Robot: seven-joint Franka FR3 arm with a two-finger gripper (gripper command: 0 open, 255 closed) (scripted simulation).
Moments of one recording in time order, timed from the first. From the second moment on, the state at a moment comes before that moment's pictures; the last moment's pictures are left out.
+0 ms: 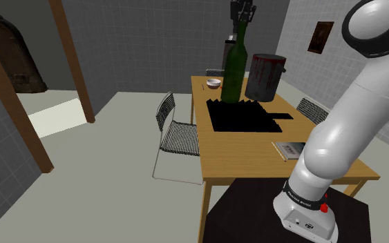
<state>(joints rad) 0.00 -0.17 -0.25 -1.32 0.02 1.14 -0.11</state>
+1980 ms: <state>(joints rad) -0.17 -0.15 -0.47 -1.34 -0.02 1.18 -0.52</state>
